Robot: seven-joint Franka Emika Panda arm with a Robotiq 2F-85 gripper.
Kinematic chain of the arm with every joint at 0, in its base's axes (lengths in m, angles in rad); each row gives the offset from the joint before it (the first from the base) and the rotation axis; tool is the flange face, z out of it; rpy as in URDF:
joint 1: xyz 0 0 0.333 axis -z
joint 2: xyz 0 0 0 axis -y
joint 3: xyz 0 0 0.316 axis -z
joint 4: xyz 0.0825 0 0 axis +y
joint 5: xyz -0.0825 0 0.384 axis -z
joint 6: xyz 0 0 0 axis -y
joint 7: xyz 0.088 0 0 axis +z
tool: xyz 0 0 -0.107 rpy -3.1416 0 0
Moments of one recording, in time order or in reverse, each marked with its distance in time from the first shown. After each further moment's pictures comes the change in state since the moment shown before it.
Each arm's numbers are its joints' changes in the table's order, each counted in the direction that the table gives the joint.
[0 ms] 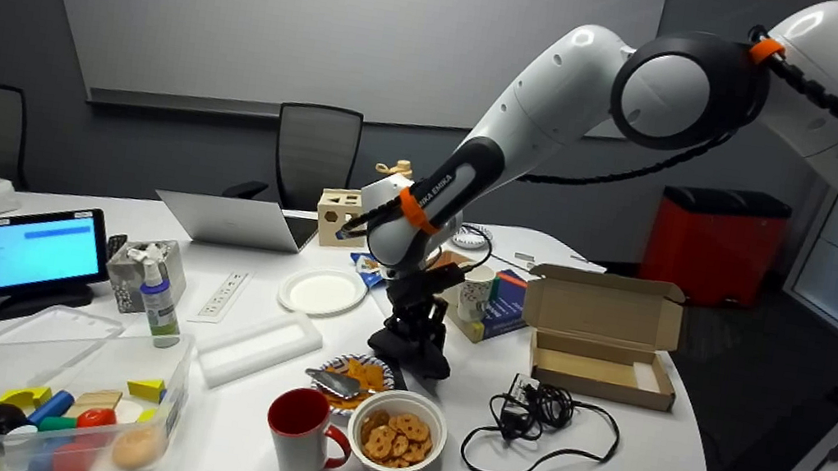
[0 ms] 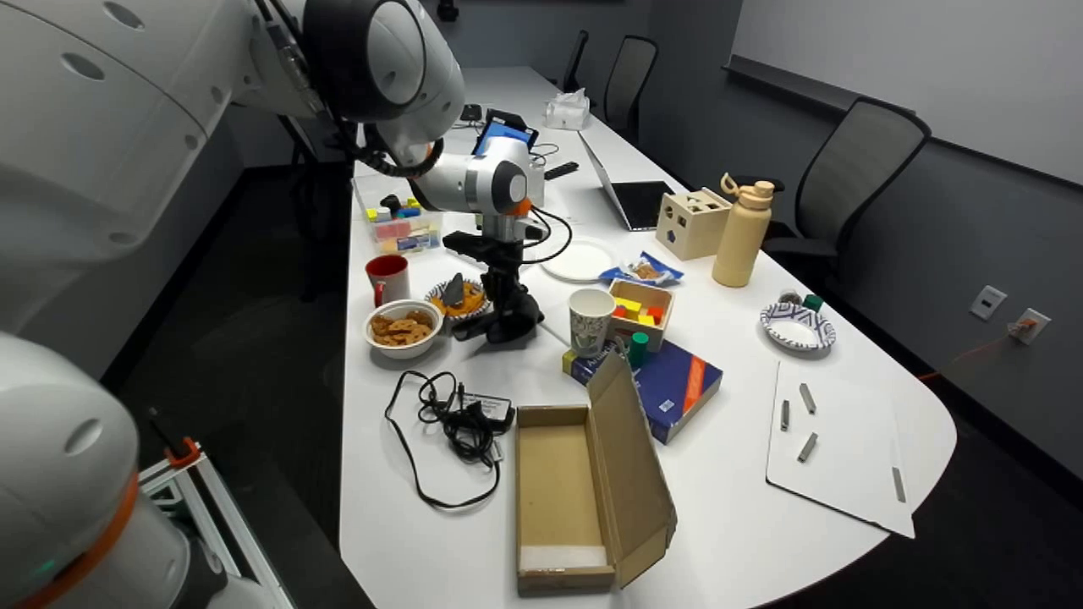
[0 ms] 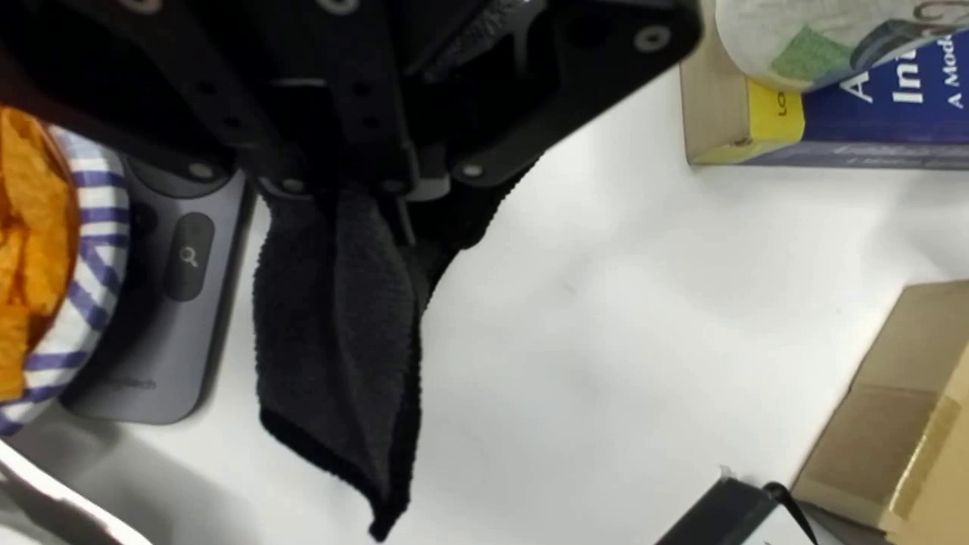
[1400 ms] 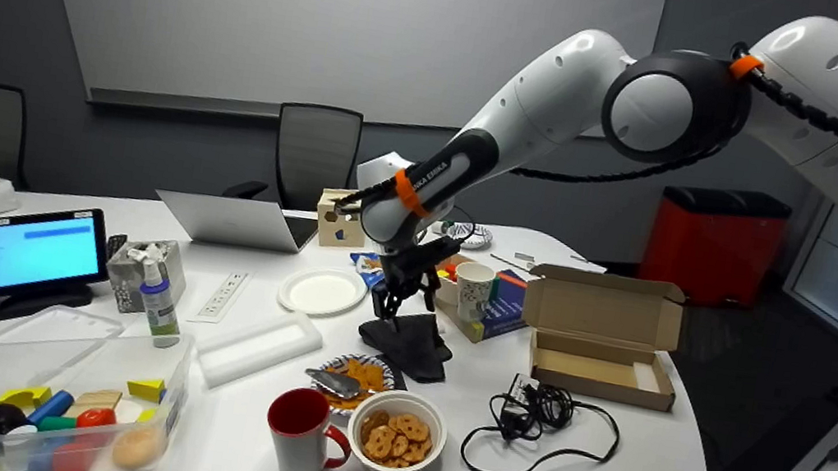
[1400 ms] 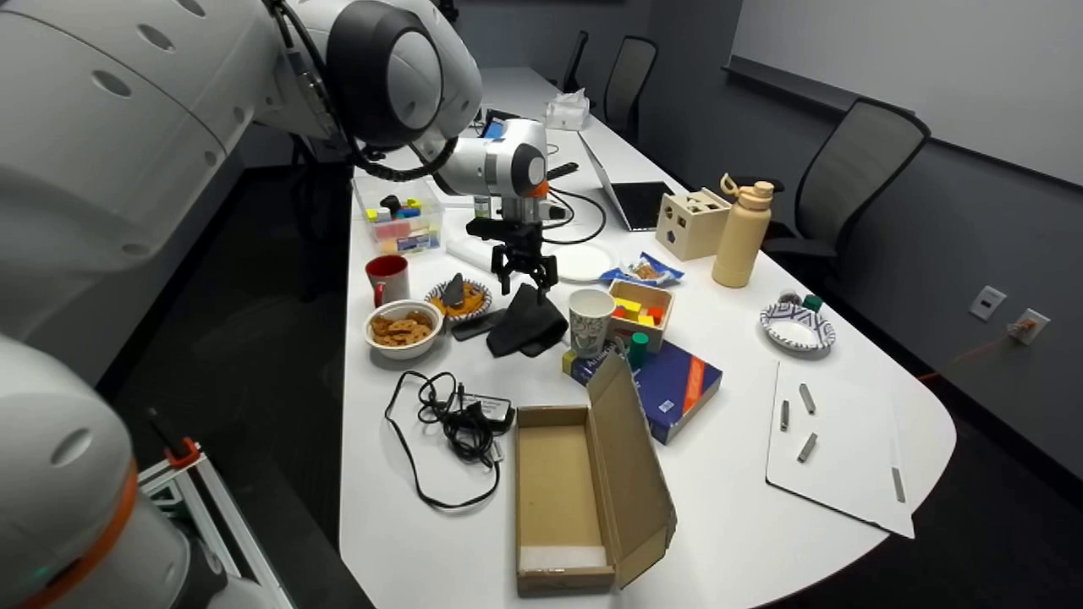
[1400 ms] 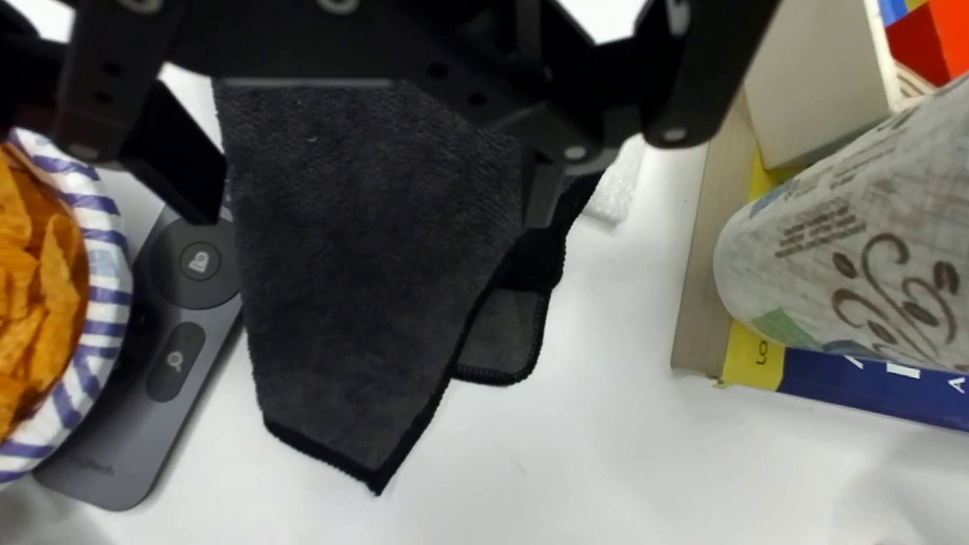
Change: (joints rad) arm 0.041 -0.058 -0.011 -0.179 0.028 -0.063 0.291
